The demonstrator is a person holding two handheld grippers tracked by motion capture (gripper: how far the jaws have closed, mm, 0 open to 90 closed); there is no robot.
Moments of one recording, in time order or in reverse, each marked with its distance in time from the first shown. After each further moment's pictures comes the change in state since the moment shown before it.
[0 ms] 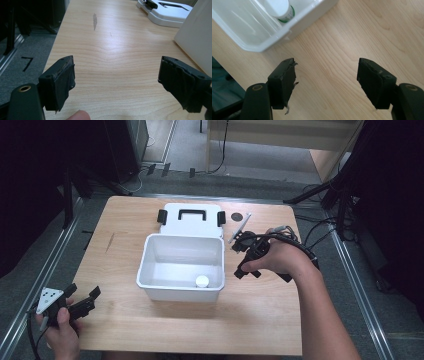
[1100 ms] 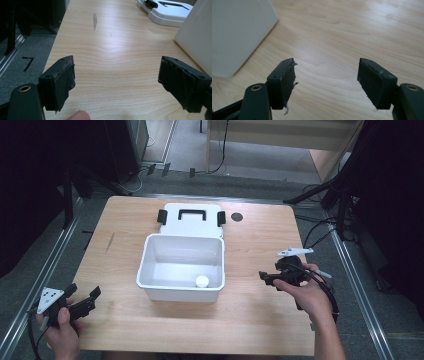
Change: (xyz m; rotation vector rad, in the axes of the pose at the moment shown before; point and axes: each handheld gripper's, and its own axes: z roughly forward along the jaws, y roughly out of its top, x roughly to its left) left arm -0.001 0.000 0.000 0.006 0.005 0.007; right arm -0.053 -0.119 0.068 -0.519 -0.085 0.381
